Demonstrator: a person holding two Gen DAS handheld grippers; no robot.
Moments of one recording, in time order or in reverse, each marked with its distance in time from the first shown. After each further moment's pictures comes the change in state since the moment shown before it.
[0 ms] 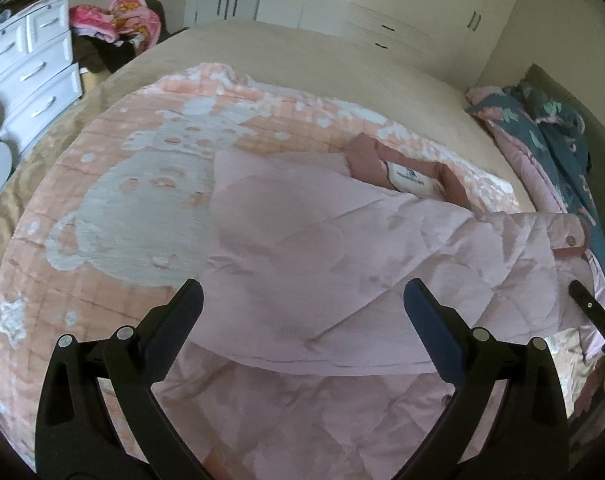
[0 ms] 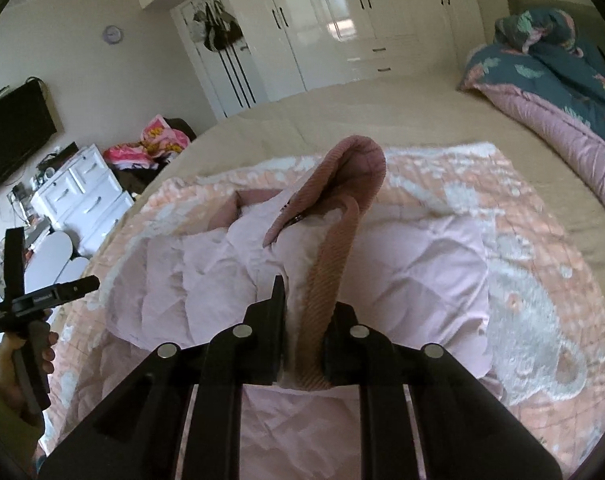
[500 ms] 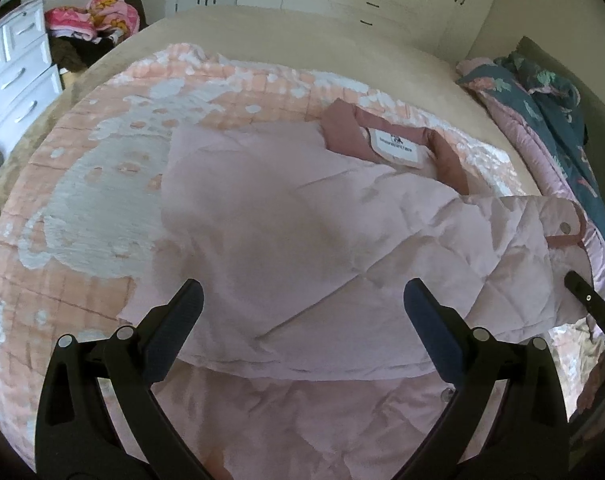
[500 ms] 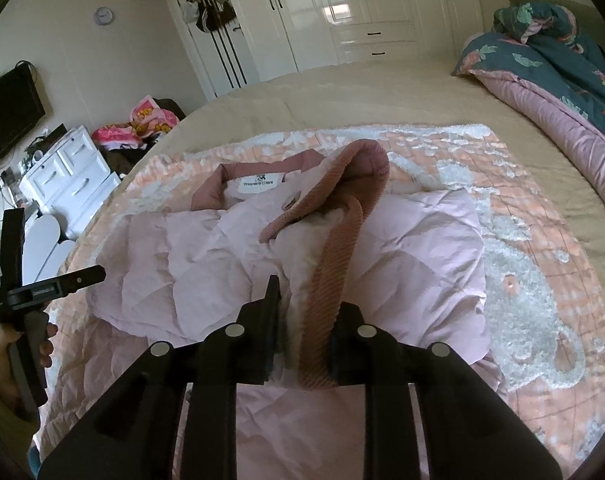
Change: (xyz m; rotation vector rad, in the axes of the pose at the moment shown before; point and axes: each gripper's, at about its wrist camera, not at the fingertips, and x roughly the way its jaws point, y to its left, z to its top) left arm 0.032 -0.027 -0.008 0.057 0.070 -0.008; right arm 0.013 -0.002 -0.014 -0.016 0.063 -0.041
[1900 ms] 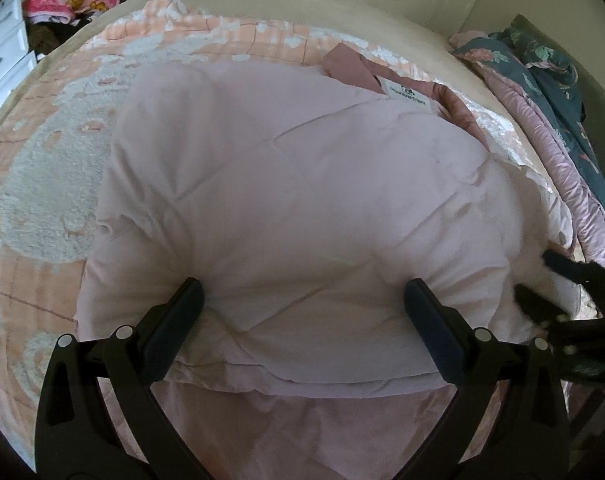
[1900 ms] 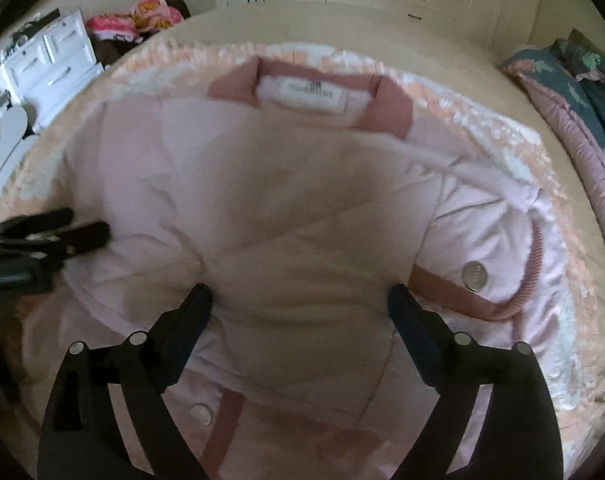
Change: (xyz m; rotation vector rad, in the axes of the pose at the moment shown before) left arm 0.056 0.015 -0.024 0.027 0.076 -0.048; right arm 0.112 0.093 -0.020 -0.245 0.270 -0.160
